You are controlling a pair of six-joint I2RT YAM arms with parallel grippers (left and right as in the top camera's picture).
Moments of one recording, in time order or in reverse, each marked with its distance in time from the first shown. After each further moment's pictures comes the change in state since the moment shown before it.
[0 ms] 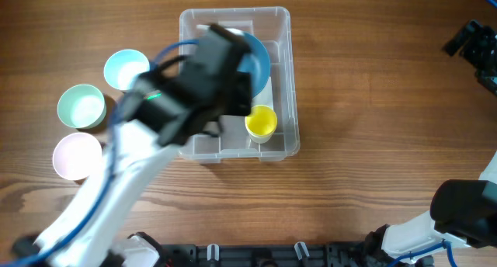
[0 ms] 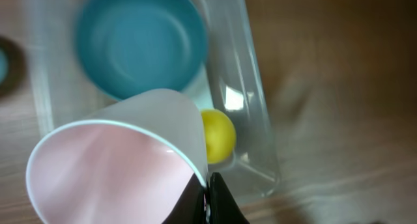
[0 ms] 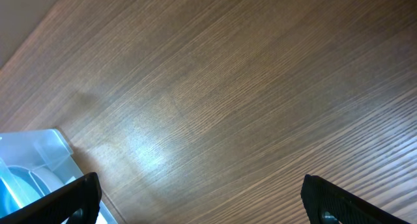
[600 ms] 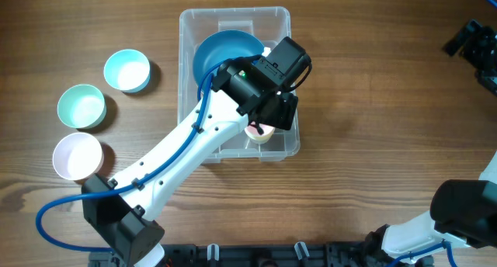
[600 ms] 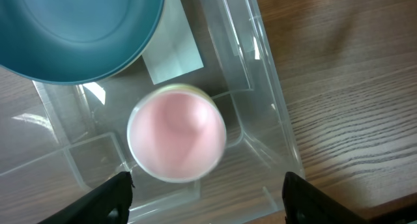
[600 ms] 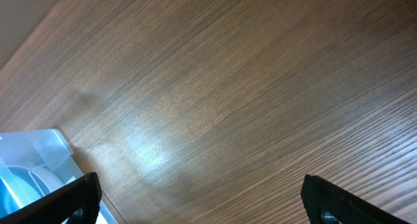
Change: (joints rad) left arm -0.112 0.268 -0.004 -0.002 0.011 0.042; right arm 0.000 0.000 0.000 0.000 0.000 0.000
